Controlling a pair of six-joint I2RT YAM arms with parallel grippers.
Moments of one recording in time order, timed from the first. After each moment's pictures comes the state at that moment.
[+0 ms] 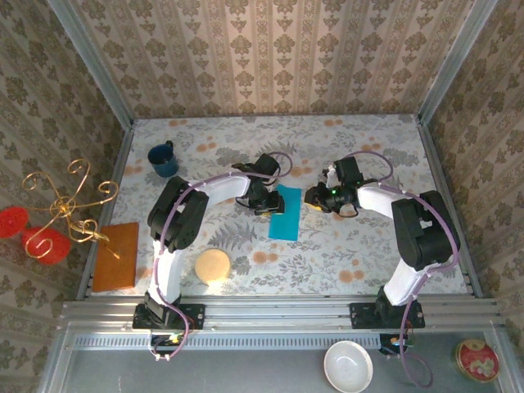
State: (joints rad) left arm -0.72 2.09 1.44 -0.65 0.29 -0.58; right arm 0.23 1.73 0.92 -0.20 -0.56 0.62
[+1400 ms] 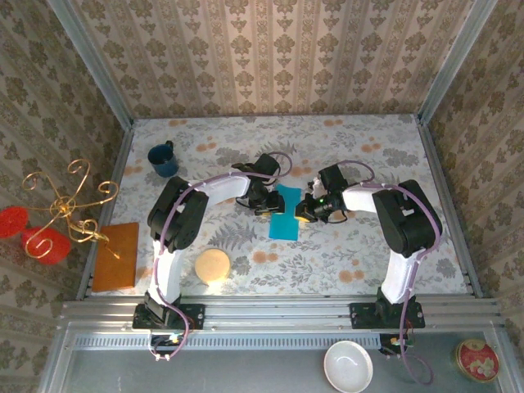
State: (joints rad) left arm -0.71 2.08 1.44 -0.65 0.29 -0.60; right arm 0.32 1.88 0.94 -0.19 -0.63 0.64
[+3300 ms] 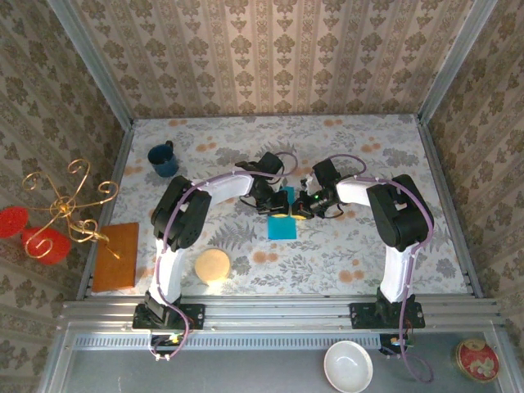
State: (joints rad) left arm -0.72 2.10 1.50 -0.66 0.47 -0.57; right arm 0.33 1.95 1.07 -0.33 -0.64 0.52
